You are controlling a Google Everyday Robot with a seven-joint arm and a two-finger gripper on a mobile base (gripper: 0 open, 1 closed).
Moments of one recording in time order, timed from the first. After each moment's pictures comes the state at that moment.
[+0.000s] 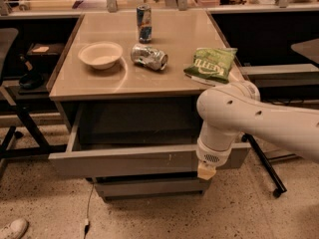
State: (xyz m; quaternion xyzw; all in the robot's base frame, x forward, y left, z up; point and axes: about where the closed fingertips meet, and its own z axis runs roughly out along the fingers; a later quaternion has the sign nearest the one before) arm 0.436 -0.135 0.654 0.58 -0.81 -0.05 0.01
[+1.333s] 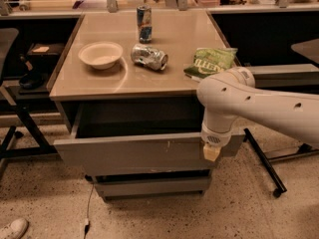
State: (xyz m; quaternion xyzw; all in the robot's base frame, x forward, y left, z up) arm 0.504 -0.172 0.648 0.54 -0.84 0.01 0.02
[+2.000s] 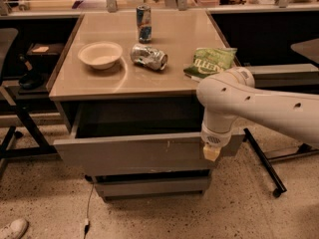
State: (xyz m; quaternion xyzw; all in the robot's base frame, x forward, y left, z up) arm 0.504 -0.172 0.648 0.54 -0.84 0.01 0.02
